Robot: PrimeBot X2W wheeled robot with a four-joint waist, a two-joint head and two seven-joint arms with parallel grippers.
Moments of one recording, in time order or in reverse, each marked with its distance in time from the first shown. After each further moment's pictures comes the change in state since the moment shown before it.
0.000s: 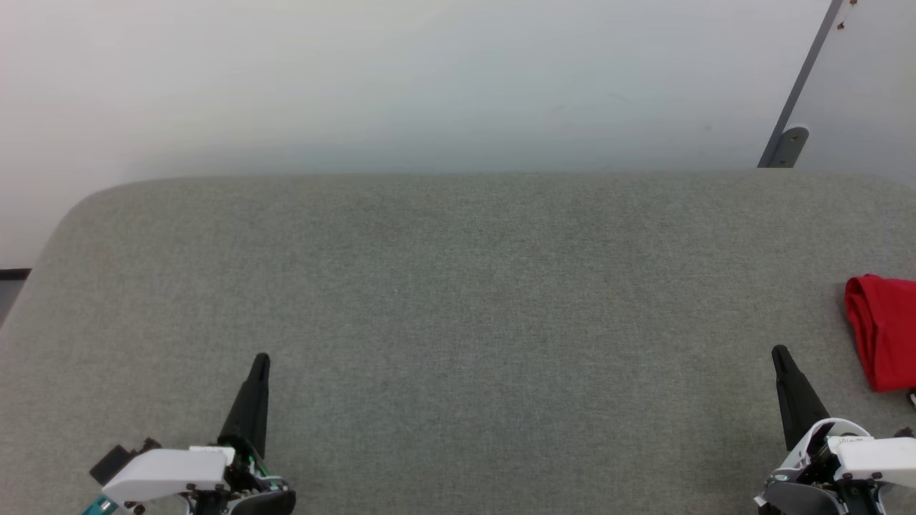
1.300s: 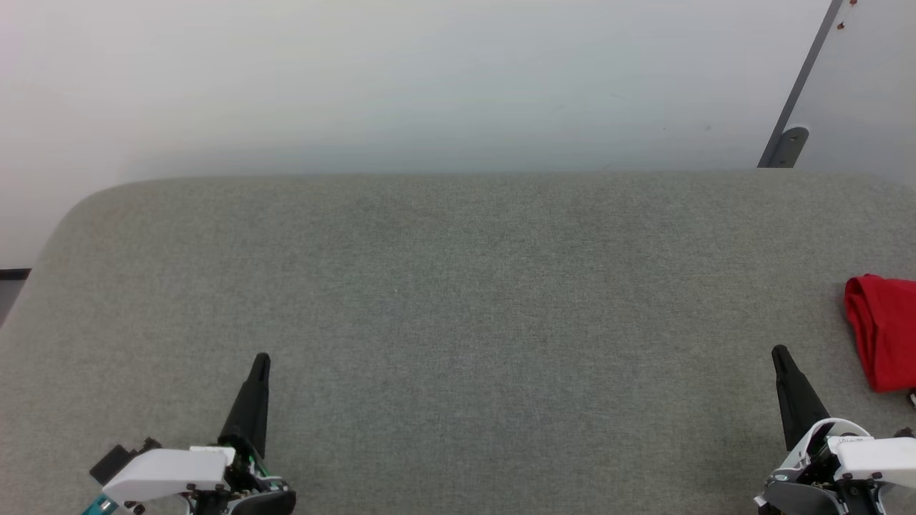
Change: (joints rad) left arm 0.000 -0.004 0.006 0.000 0.007 0.000 0.005; right arm 0.000 0.000 0.000 0.000 0.000 0.000 0.000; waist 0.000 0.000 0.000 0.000
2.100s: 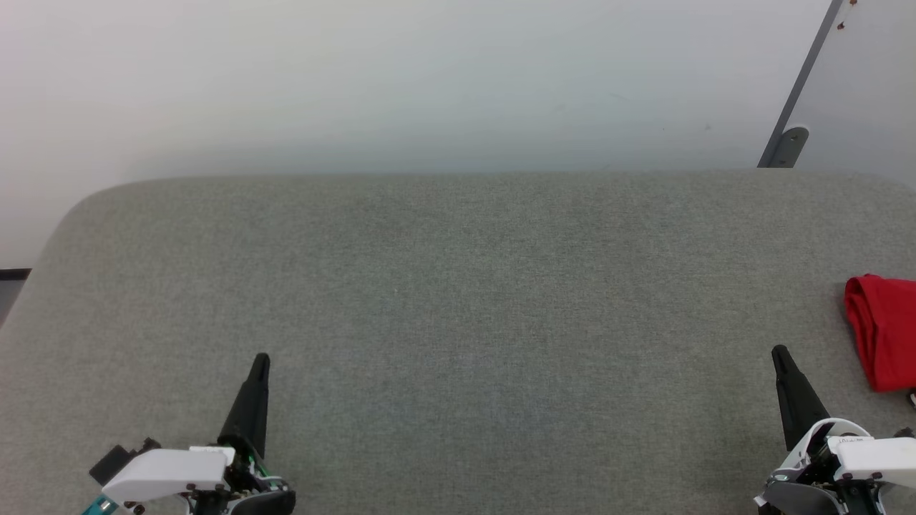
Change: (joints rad) left arm 0.000 -0.001 0.002 0.000 0.001 0.000 0.001; right arm 0.000 0.000 0.000 0.000 0.000 0.000 0.000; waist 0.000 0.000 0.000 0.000
